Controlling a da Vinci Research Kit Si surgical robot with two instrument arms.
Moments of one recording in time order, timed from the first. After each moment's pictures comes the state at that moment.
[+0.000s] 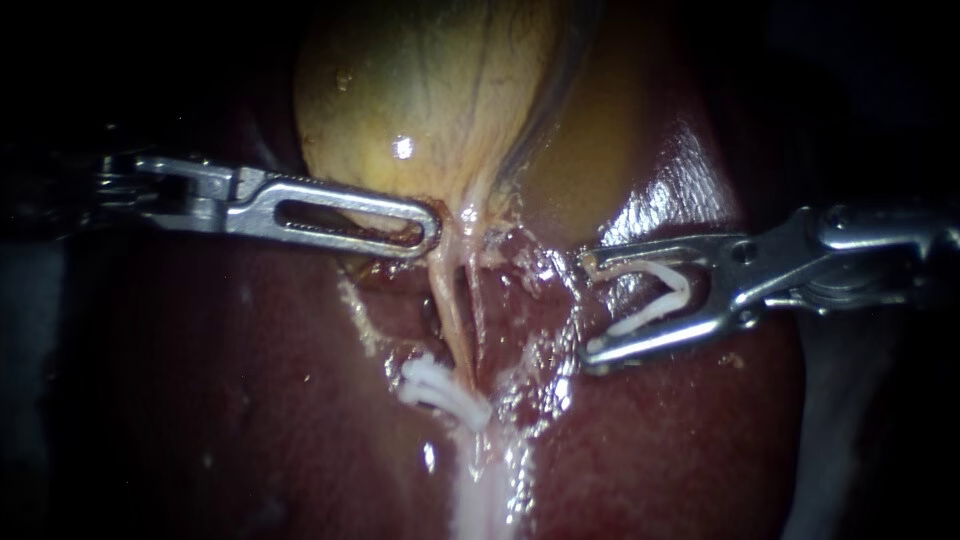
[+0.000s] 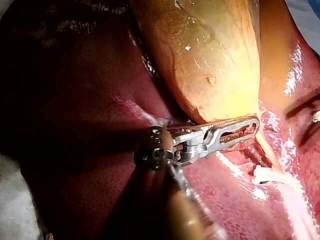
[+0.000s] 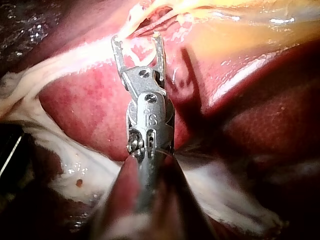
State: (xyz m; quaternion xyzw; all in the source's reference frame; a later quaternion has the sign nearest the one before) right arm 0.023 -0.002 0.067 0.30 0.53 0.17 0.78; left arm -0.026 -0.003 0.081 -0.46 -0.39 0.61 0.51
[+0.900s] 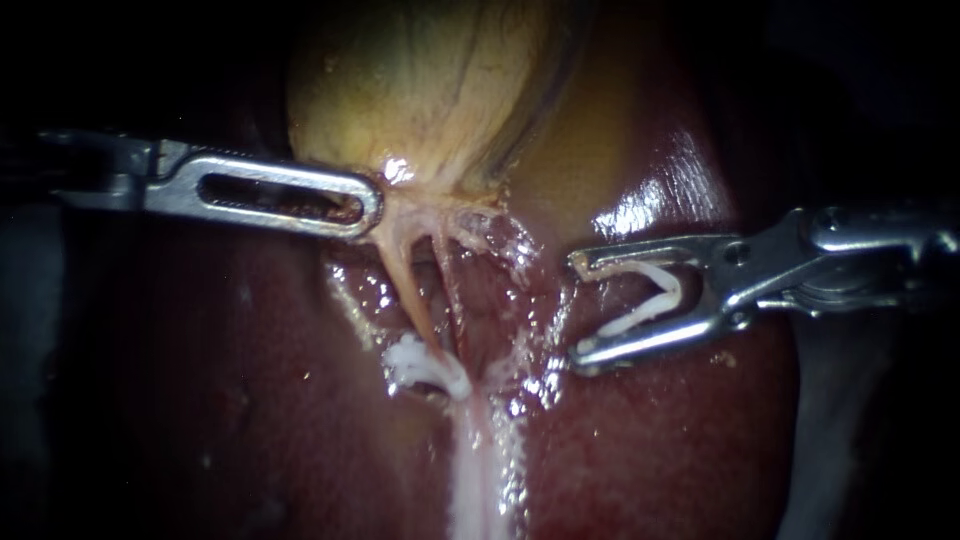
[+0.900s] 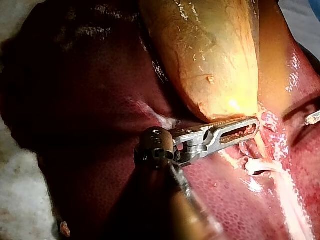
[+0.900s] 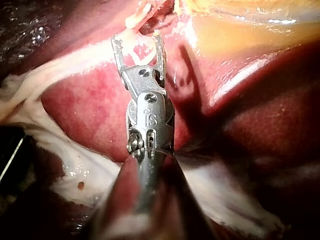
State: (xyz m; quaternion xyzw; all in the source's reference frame) right arm 0.024 -0.002 0.067 0.30 0.53 0.18 0.77; left arm -0.022 -0.002 0.074 -0.47 -0.40 0.60 0.51
